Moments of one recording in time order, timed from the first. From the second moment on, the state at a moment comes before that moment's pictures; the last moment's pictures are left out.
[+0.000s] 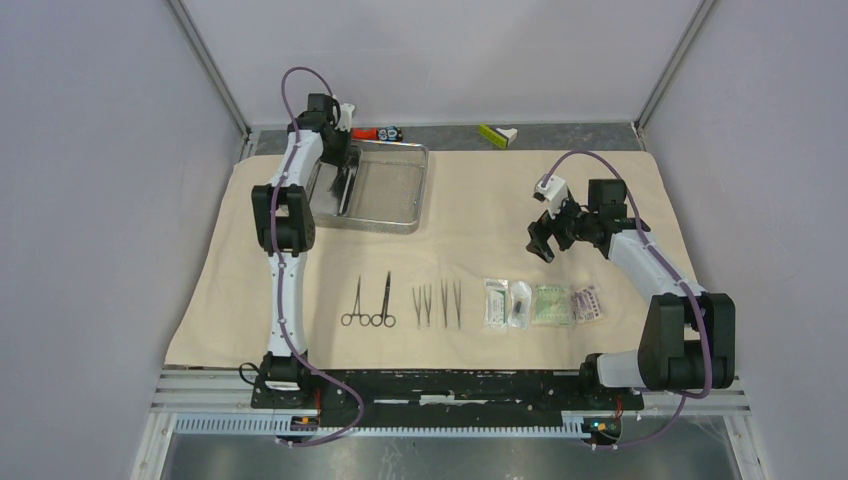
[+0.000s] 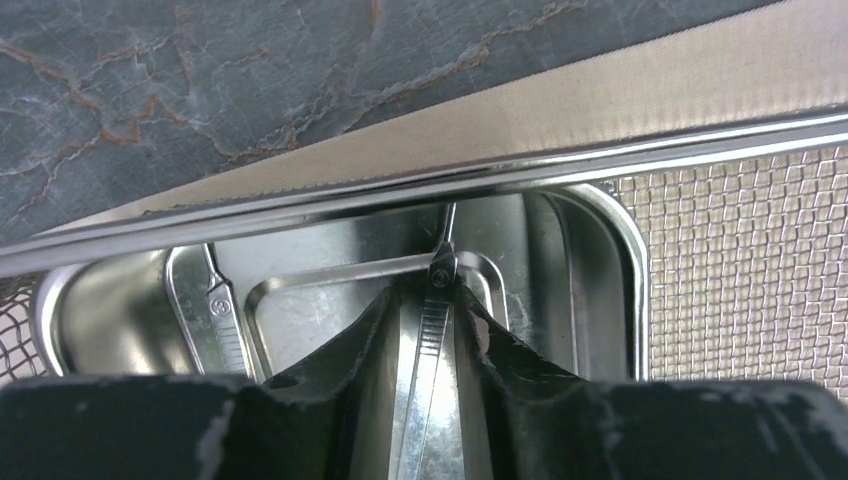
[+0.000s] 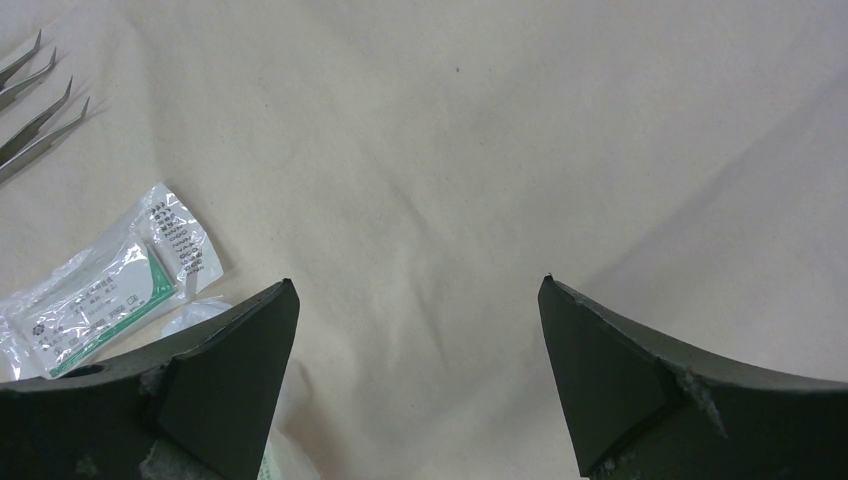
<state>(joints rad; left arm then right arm) -0.05 2.57 2.39 -0.79 0.11 0.21 0.01 1.37 0.84 -0.34 -0.61 -0.67</state>
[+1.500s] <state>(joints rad) -0.05 2.65 2.48 -0.73 0.15 0.21 -0.02 1.39 0.84 -0.34 -0.62 -0.67</state>
